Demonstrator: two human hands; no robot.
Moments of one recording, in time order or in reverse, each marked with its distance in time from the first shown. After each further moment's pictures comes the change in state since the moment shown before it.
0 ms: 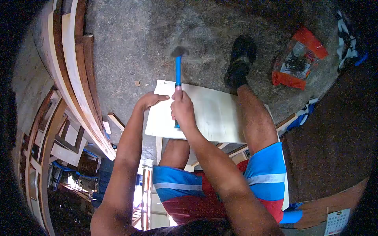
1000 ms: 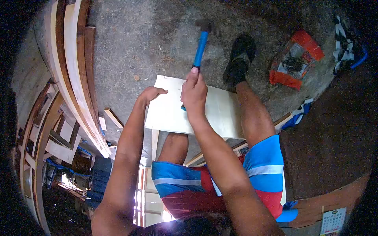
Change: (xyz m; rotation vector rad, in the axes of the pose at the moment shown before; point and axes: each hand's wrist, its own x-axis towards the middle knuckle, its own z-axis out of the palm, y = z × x) left_hand 0.033 -0.036 0.013 -0.502 -0.131 0.047; right_hand -0.011 -0.031 -0.013 0.019 0.232 -0.387
